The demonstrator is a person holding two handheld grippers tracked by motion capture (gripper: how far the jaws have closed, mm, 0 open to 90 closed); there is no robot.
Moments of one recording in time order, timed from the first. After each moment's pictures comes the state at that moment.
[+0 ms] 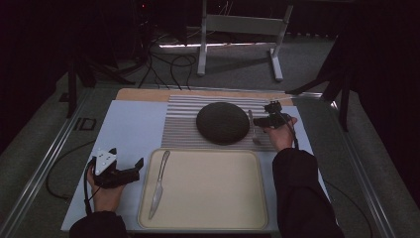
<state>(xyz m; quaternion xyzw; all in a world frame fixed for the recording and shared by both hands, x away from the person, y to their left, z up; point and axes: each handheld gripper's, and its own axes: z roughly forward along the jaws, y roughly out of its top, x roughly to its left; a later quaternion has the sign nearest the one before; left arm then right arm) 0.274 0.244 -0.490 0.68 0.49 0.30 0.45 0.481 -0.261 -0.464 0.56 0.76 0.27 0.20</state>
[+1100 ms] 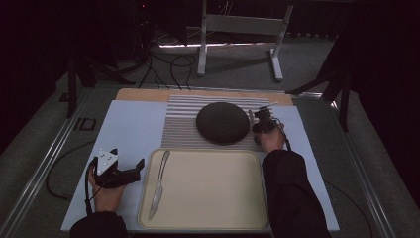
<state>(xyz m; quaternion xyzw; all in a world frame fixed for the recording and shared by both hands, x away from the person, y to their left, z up) 0.275 0.242 -0.492 0.68 0.49 0.30 0.45 0.493 -0.240 -0.506 0.58 0.77 0.21 0.16</state>
